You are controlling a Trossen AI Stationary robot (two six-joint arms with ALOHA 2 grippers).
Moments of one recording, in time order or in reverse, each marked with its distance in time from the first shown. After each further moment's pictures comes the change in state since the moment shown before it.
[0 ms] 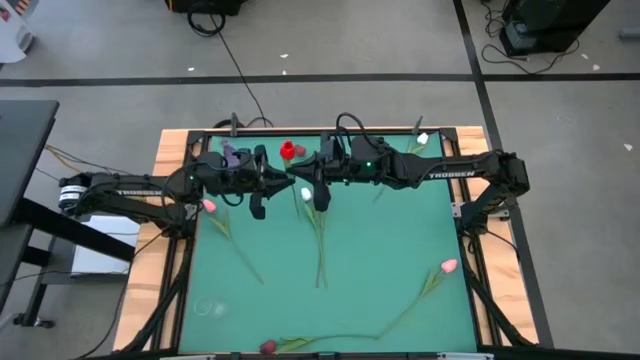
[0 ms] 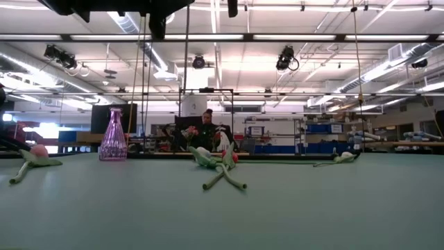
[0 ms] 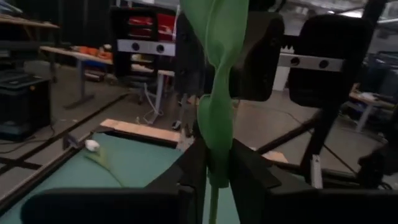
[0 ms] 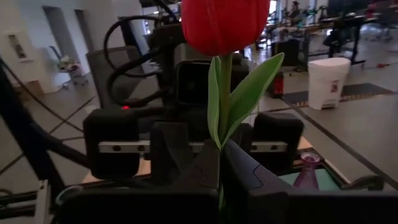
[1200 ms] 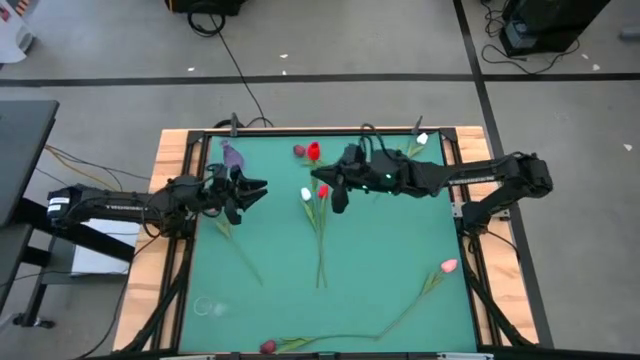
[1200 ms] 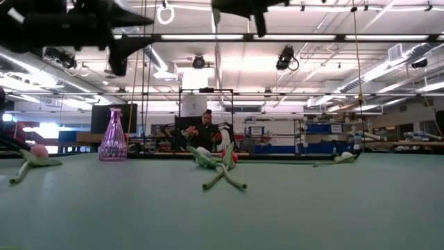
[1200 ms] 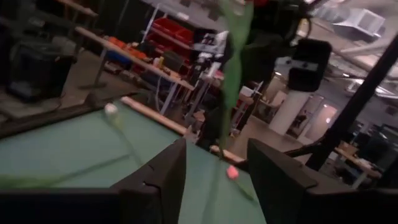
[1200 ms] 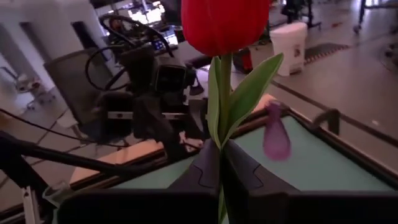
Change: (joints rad) left arm -0.028 -0.317 -0.434 0.189 -0.160 -0.255; right arm 0.030 -0.155 -0.261 0.019 0.158 0.168
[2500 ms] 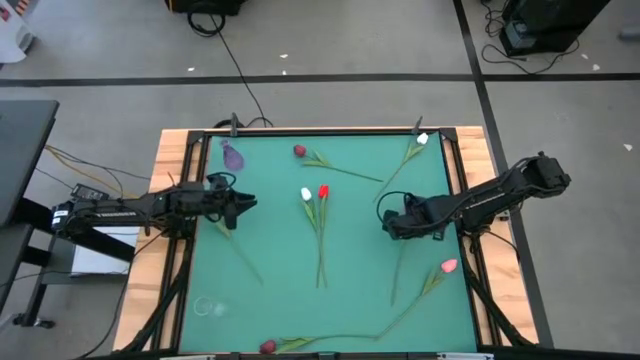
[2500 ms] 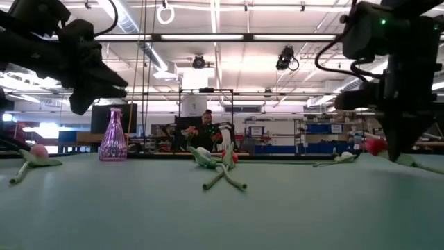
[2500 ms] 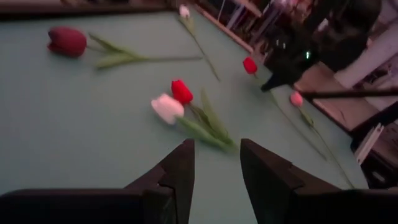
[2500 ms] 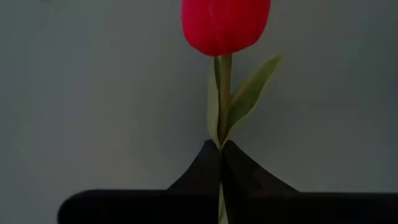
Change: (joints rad) left arm 0.015 -0.338 -0.078 -0.681 -0.079 -0.150; right arm 0.240 -0.161 -0.519 -1.007 0.030 1.657
